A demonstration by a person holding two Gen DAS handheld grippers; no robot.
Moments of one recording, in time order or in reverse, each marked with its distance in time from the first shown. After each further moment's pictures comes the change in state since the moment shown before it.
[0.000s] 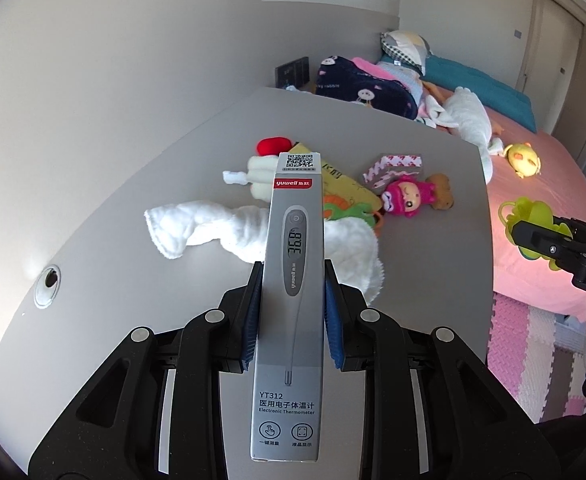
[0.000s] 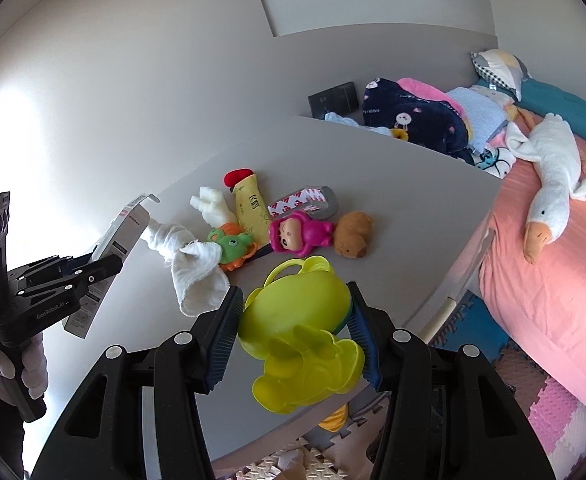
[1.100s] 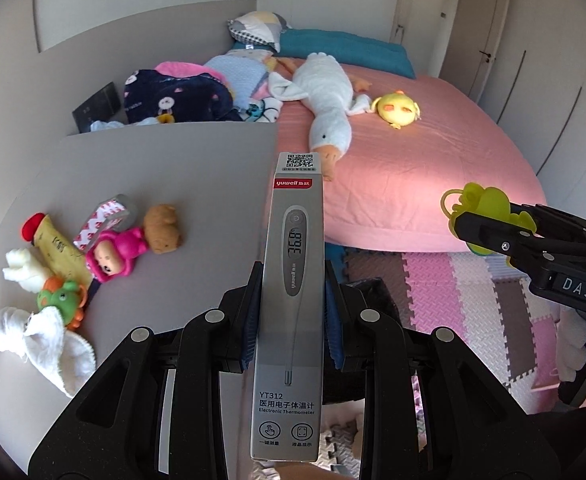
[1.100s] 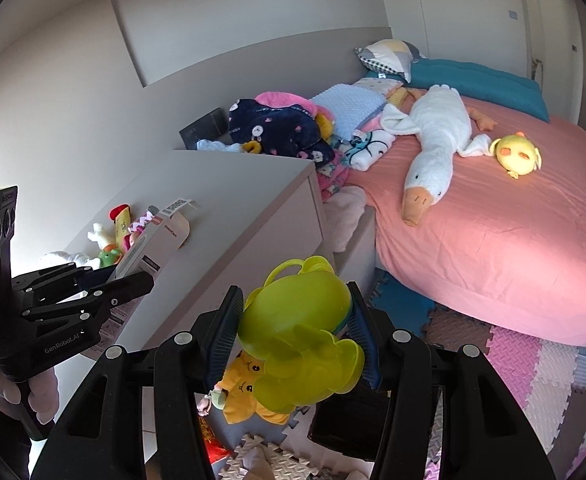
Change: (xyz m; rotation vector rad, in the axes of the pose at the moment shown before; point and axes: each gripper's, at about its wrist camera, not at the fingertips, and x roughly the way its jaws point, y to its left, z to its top) left arm 0.033 -0.222 0.029 0.296 0.037 -0.356; right arm -0.100 -0.141 -0.047 0.213 -0.071 -0.258
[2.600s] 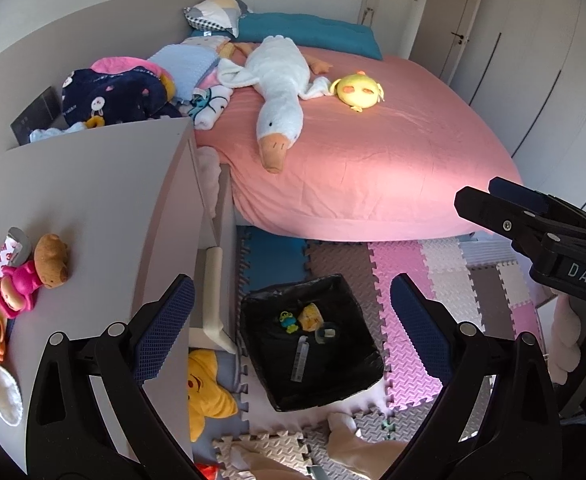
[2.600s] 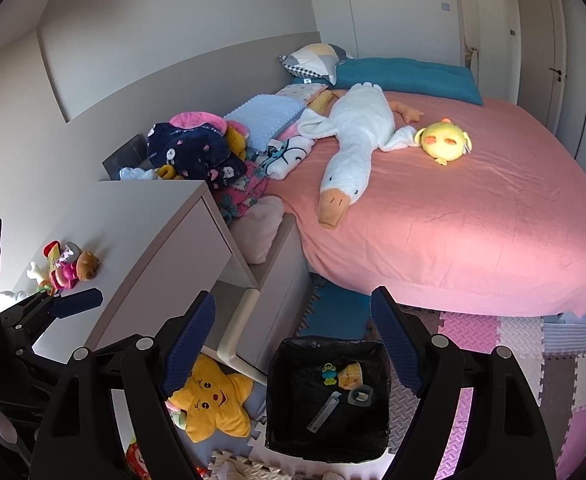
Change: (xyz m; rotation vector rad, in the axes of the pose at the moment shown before) left arm 0.049 -0.070 0.023 0.030 0.051 -0.087; right arm -0.018 -0.076 0.001 0.108 -0.043 -0.194
